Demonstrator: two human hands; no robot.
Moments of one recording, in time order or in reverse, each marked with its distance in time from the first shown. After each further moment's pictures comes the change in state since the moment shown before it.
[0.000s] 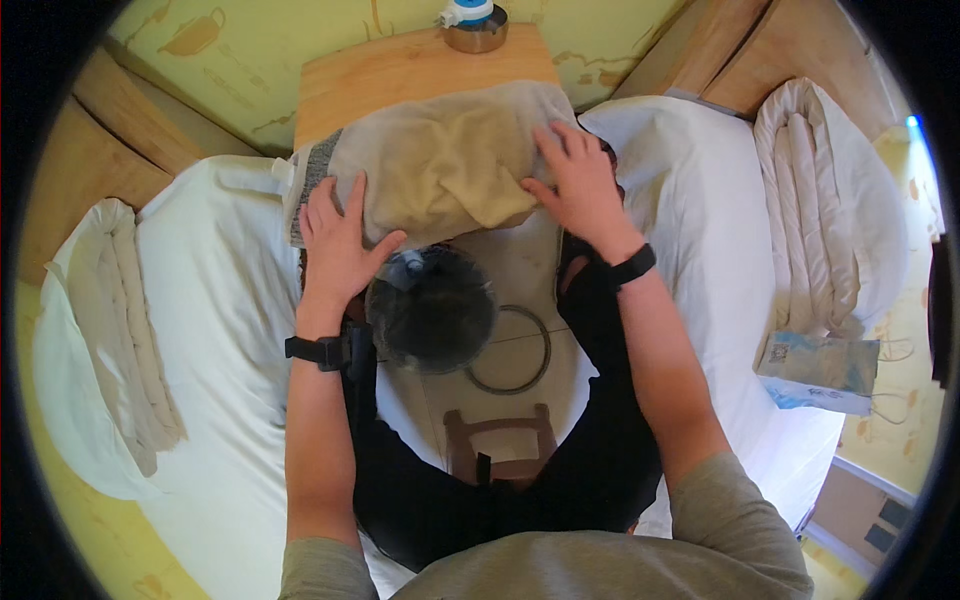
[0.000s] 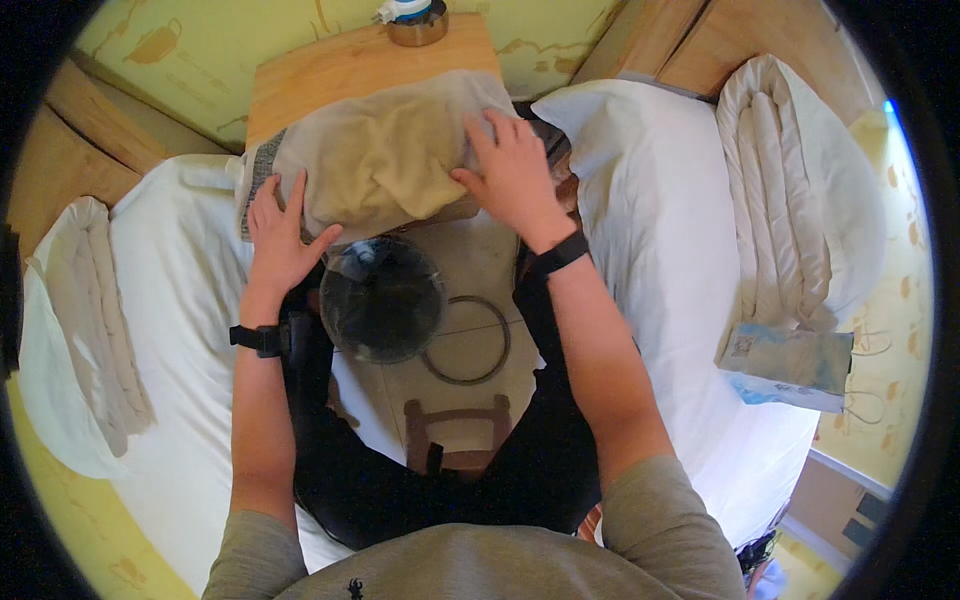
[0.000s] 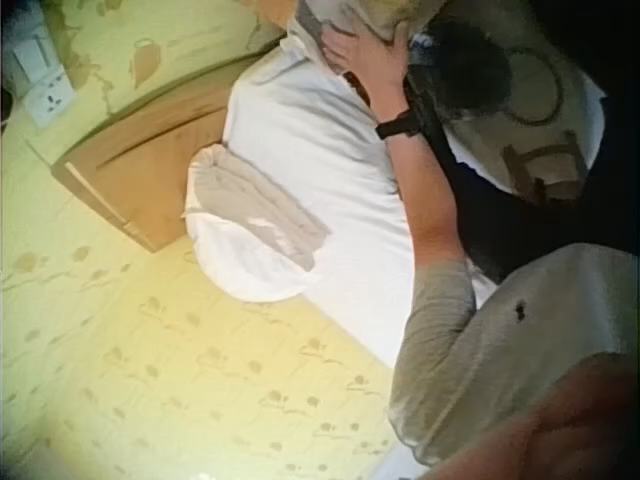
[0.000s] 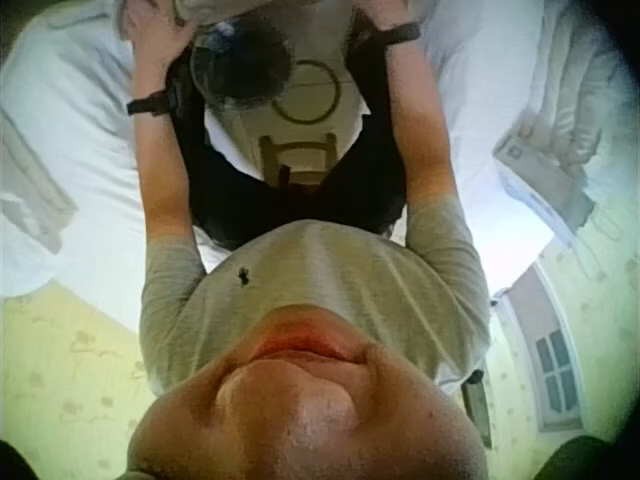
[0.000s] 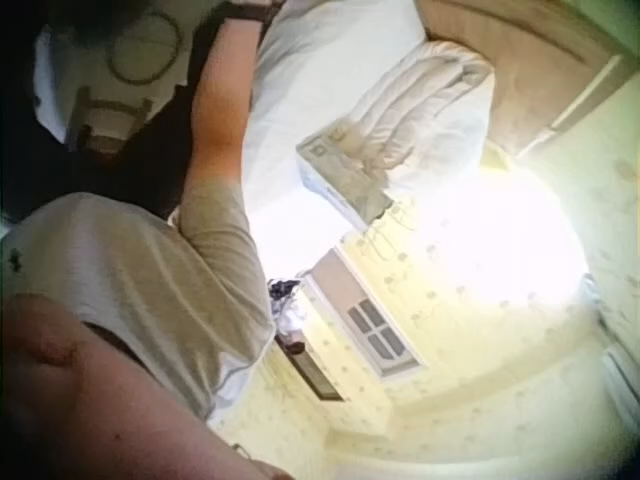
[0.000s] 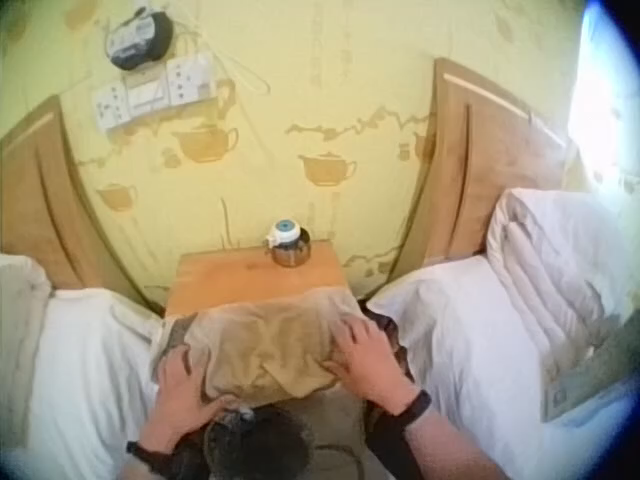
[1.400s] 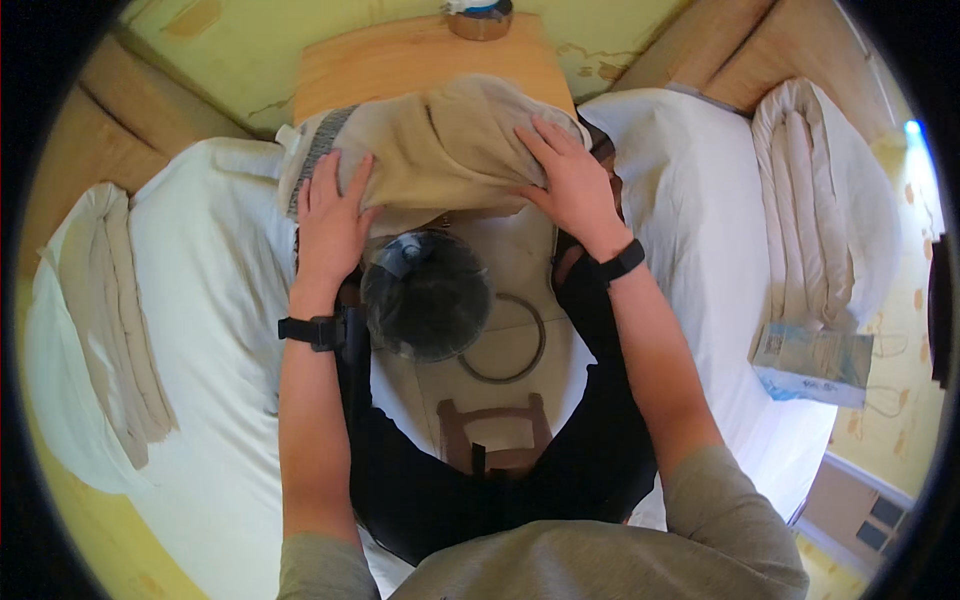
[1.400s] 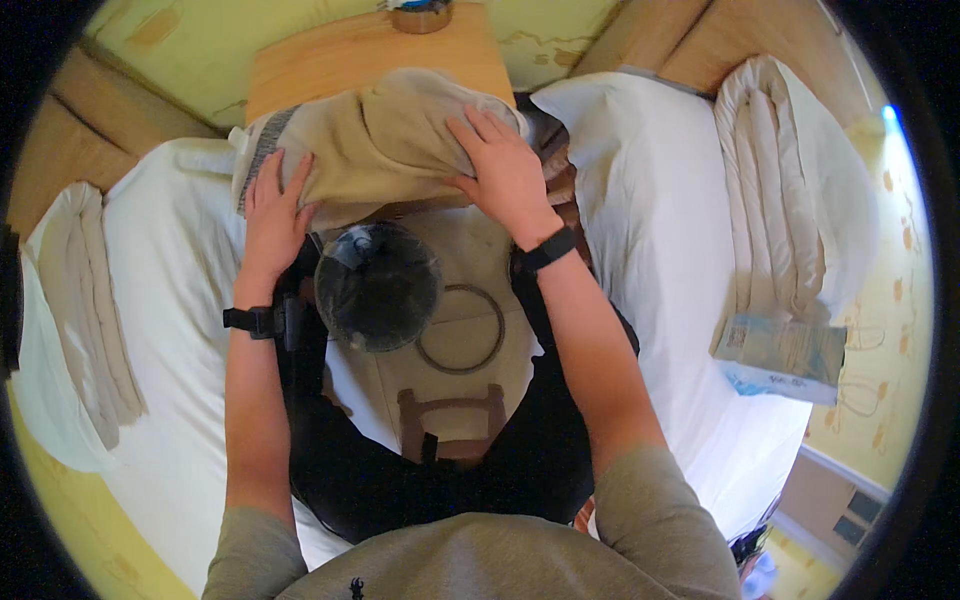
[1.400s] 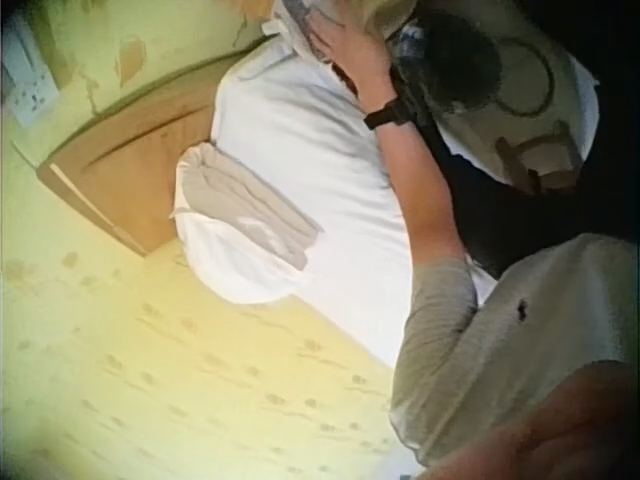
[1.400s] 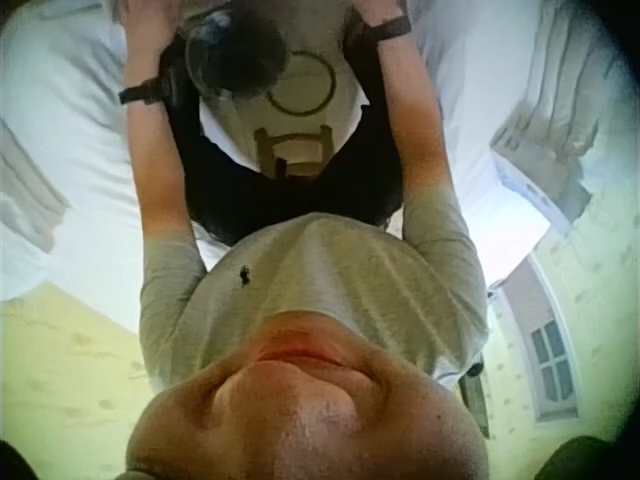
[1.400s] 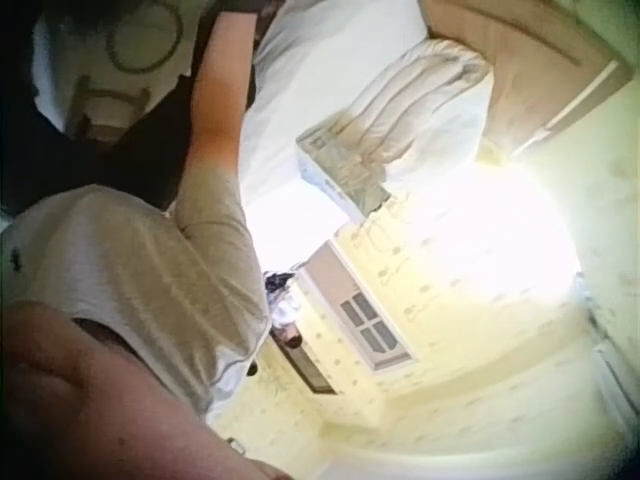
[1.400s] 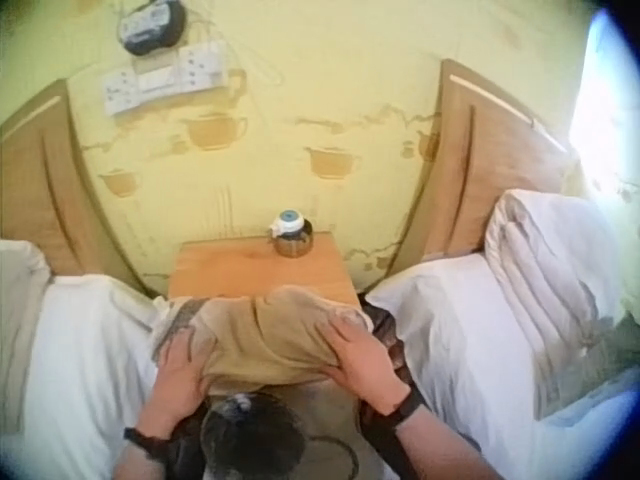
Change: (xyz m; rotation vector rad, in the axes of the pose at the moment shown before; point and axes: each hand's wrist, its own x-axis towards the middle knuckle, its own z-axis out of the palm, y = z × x) left_hand 0.002 -0.012 0.007 0.032 0.016 0.078; right_hand -0.008 -0.018 -0.001 0.107 -0.016 -0.050
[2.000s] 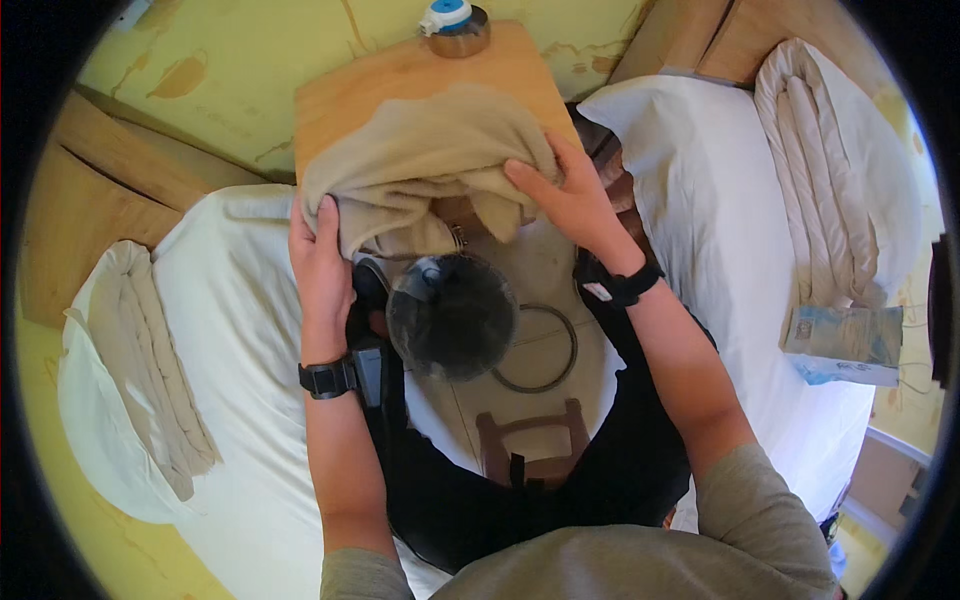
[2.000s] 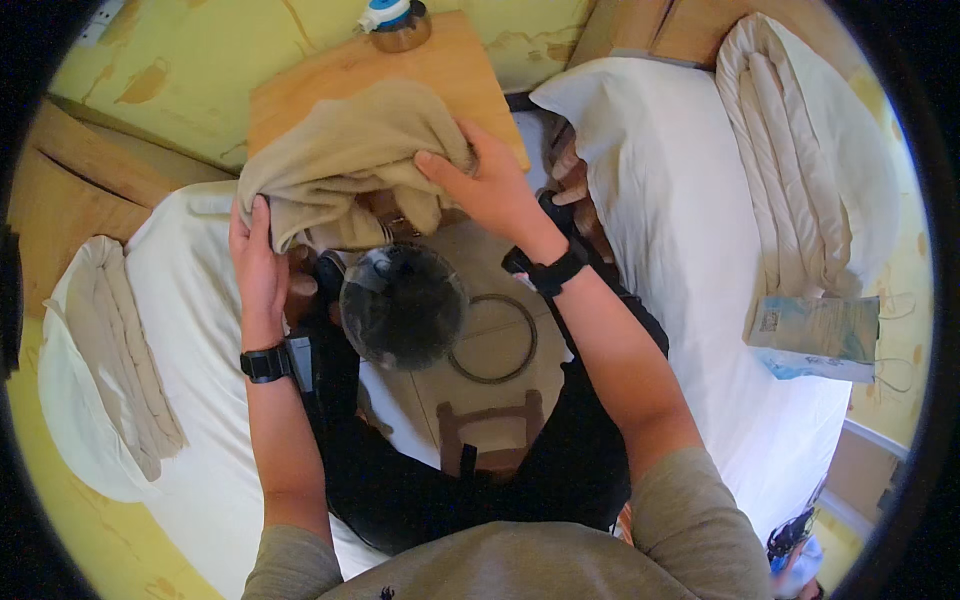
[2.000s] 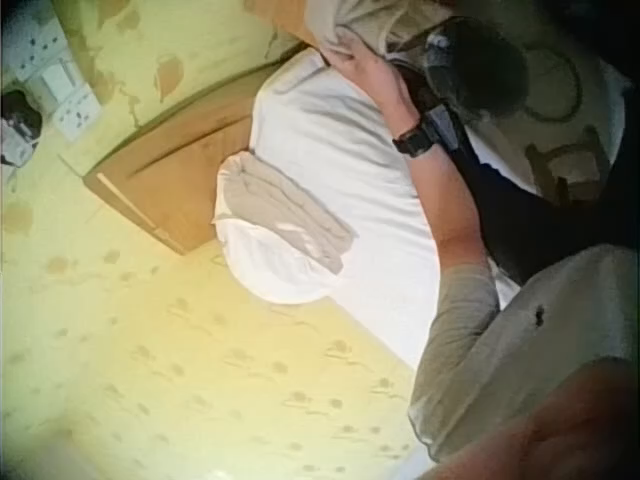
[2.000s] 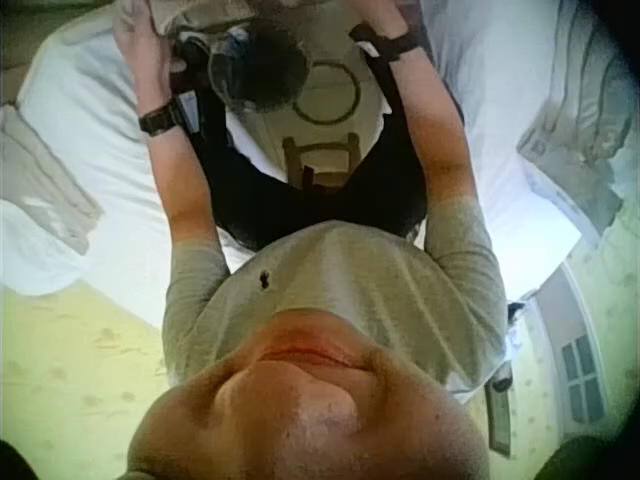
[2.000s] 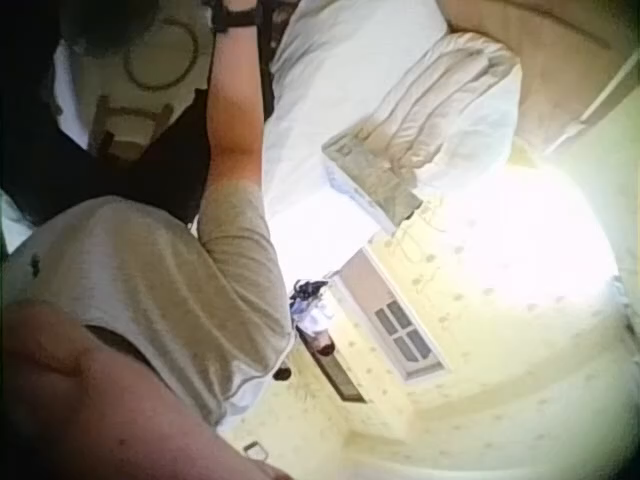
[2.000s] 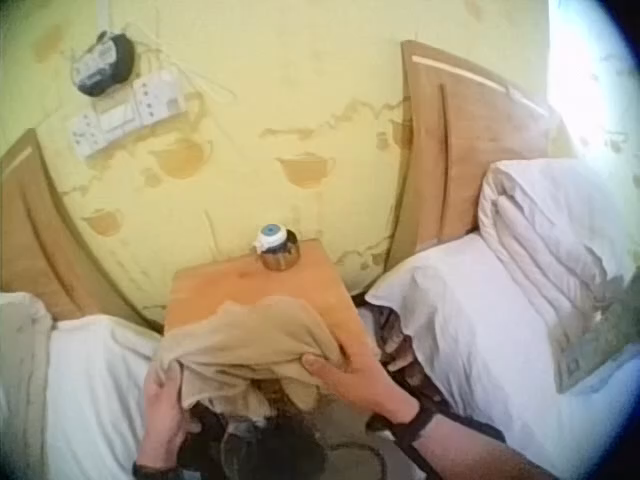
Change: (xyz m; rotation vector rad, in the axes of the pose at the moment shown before) left_hand 0.024 0.030 -0.034 -1.577 0.264 -0.479; right_hand 0.012 -0.027 -0.014 1.044 0.132 0.413
